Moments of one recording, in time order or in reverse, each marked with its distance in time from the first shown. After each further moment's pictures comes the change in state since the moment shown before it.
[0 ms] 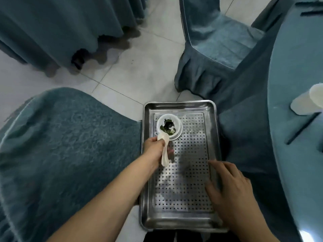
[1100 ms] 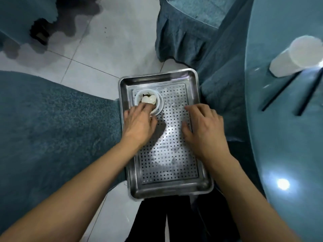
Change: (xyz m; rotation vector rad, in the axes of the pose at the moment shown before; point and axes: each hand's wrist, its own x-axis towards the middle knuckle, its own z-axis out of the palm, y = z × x) left_hand 0.005 -0.003 0.024 1.343 0.035 0.900; right_hand 0.081 0.009 -0.010 -0.028 0.129 -0.083
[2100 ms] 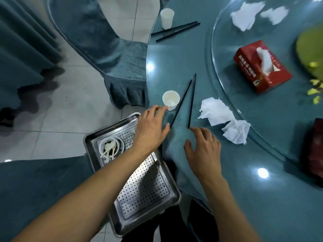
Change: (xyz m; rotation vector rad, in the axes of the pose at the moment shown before) left_hand -0.009 0.262 -0.074 0.052 0.100 0.570; right_hand -0.102 0.093 -0.156 0.056 0.462 0.415
